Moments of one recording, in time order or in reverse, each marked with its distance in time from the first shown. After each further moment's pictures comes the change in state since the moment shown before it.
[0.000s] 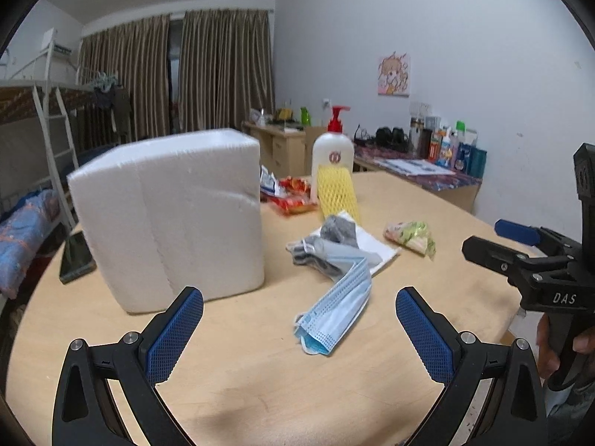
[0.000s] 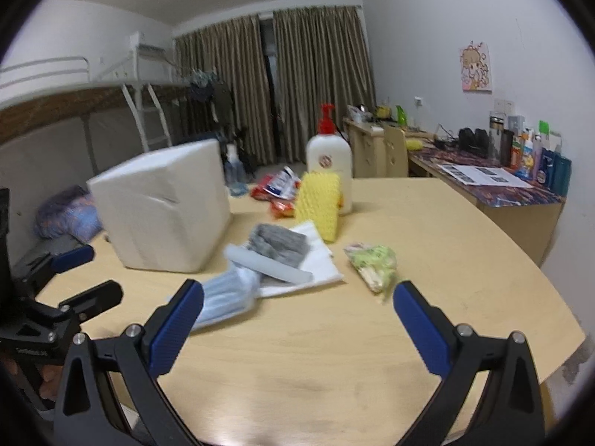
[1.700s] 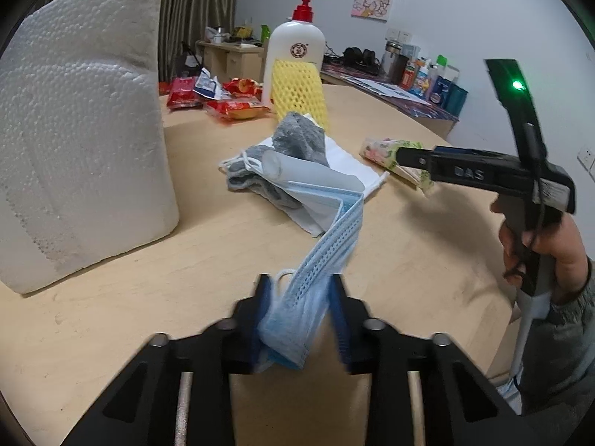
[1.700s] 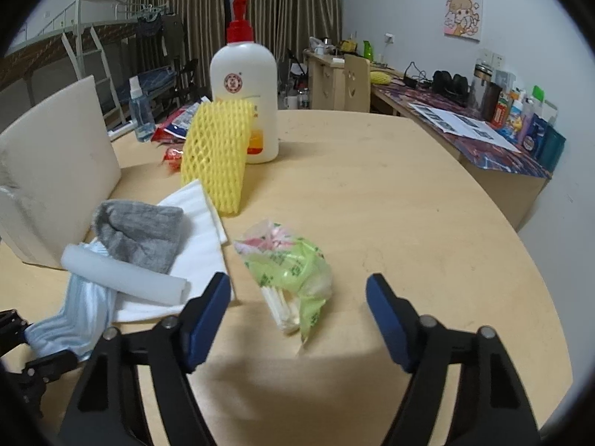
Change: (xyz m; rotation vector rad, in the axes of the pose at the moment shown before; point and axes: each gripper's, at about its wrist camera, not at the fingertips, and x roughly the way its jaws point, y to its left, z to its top) left arm 0.101 -0.008 -0.014 -0.019 0.345 -0.212; right arm 0.123 -0.066 0.019 0.005 0.299 -0.165
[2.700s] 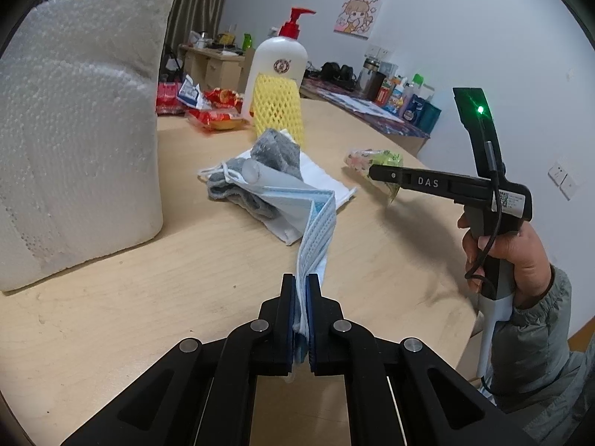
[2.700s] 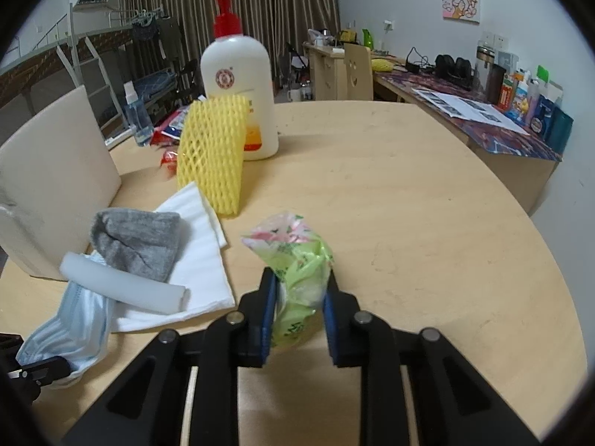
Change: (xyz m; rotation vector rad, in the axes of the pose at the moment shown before) left arm -0.012 0.007 -0.001 -0.029 -0.050 -0.139; right arm 0.006 -0.007 0.001 0.060 0.021 0.056
